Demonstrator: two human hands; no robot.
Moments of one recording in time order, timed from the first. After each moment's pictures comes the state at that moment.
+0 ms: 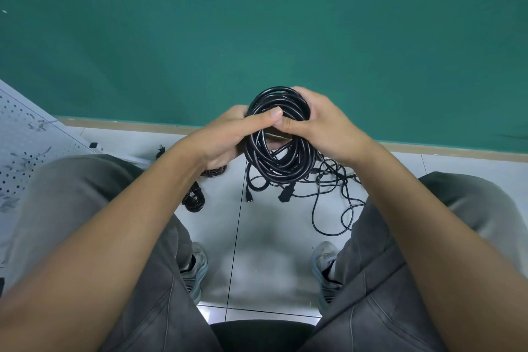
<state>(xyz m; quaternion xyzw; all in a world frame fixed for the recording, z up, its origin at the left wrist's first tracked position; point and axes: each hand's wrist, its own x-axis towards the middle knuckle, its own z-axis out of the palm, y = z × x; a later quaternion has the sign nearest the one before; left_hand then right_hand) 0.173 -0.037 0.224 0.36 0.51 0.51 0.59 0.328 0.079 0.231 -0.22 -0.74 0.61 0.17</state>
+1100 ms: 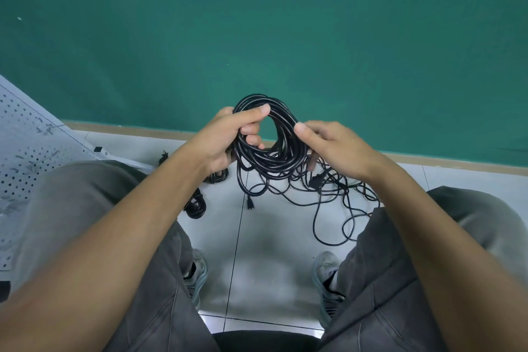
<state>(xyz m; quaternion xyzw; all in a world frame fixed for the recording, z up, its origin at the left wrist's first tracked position) 0.158 -0.035 0.221 0.25 0.53 0.58 0.57 0.351 0.084 0.227 -0.29 -0.85 0.44 0.03</state>
